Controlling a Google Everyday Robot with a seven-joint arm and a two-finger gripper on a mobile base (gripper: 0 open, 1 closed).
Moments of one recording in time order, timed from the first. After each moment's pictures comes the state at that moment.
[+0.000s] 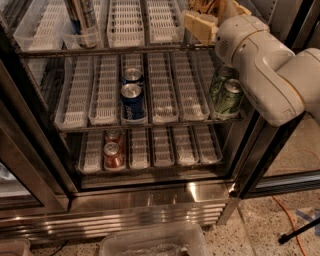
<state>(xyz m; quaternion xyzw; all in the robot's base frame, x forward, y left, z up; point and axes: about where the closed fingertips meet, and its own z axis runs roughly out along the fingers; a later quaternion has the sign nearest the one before) 0.657 -0.128 1.065 -0.16 0.62 0.10 0.76</state>
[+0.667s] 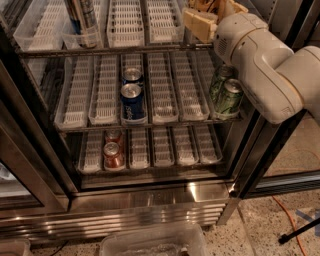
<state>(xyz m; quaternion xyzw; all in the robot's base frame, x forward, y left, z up) 0.660 -0.125 1.069 -0.16 0.62 0.11 0.76</state>
